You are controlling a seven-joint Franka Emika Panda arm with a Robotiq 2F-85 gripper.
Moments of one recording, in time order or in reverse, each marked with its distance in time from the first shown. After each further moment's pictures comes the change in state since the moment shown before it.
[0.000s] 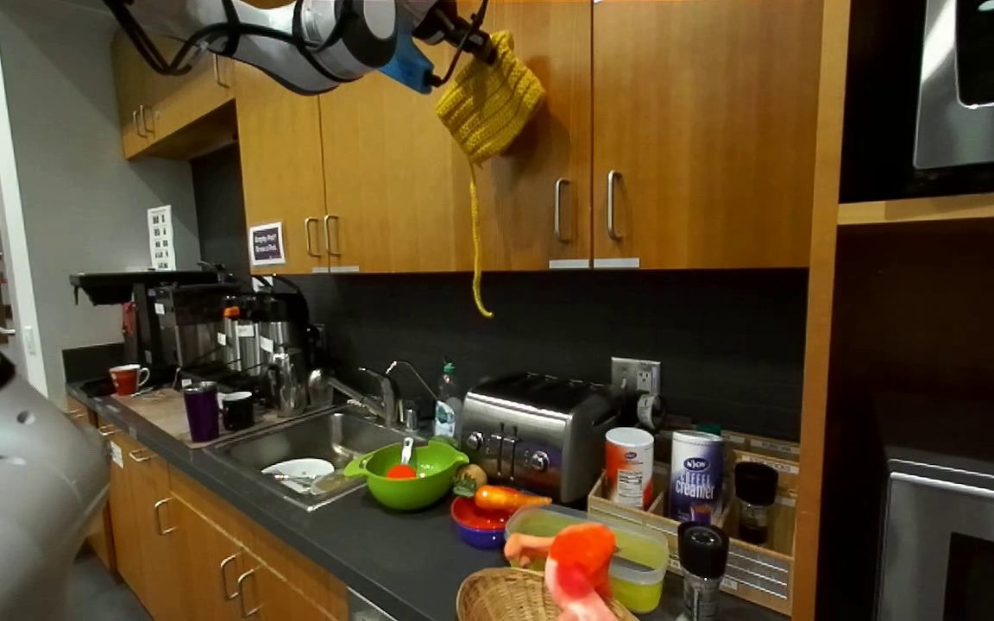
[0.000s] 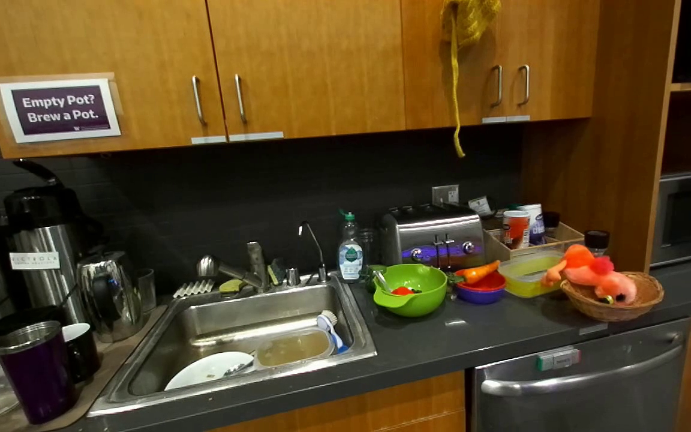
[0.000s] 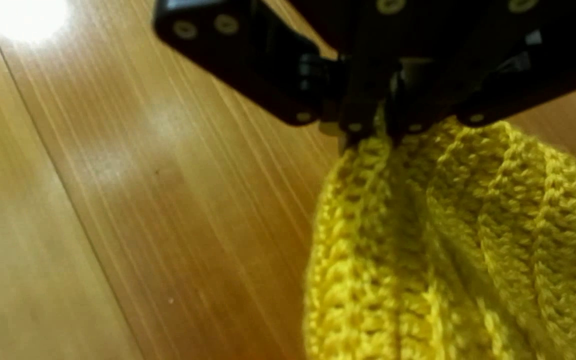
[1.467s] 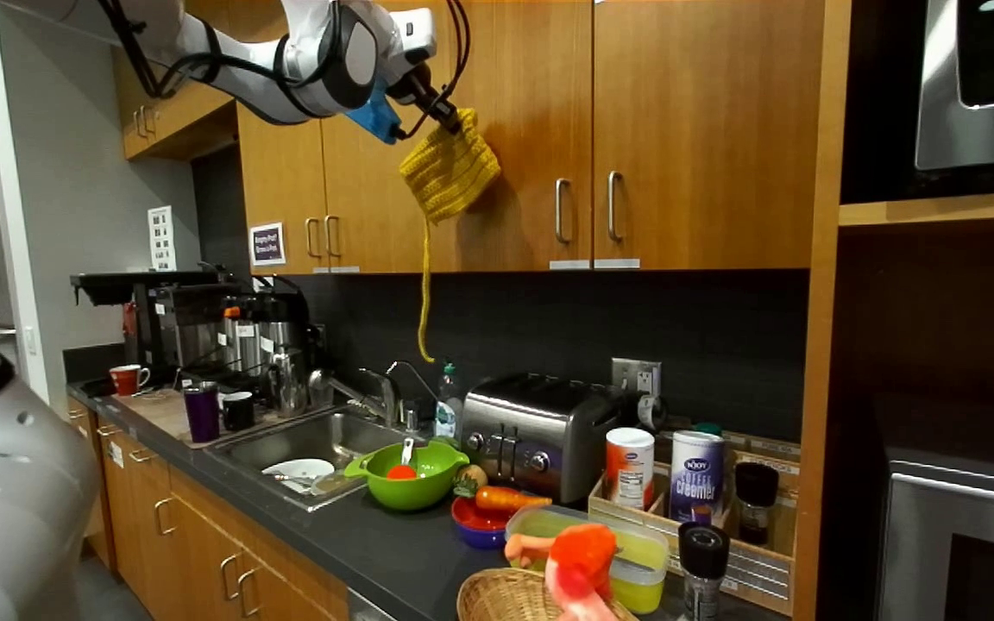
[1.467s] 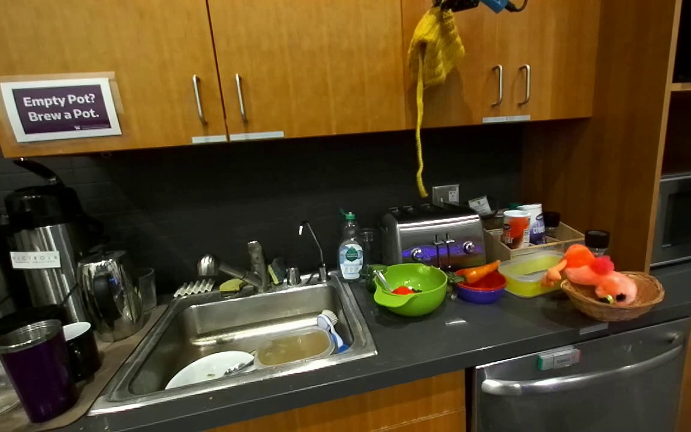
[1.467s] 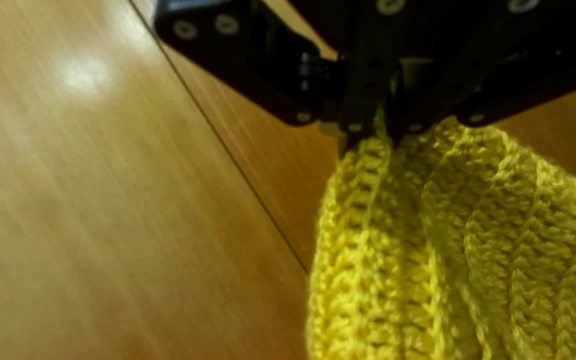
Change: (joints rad) arm 0.103 0.021 0.042 -0.062 0.020 -0.125 0.027
